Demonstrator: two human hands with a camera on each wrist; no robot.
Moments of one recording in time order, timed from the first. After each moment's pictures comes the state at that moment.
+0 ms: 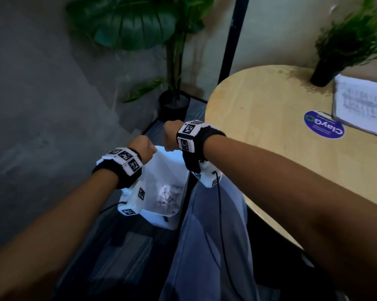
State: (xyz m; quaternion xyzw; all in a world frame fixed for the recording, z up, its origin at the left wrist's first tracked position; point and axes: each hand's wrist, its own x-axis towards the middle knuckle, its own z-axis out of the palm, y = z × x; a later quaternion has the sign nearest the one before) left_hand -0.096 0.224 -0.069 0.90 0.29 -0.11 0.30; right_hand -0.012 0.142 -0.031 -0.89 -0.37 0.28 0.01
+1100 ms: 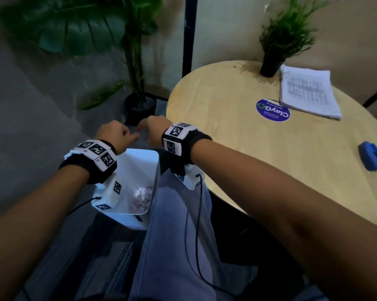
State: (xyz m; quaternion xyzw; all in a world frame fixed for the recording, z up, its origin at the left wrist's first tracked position) left_hand -0.086 0.183 -0.030 0.95 0.22 0.01 0.22; right_hand -0.019 0.063 -0.015 -0.89 -0.40 0.16 0.14
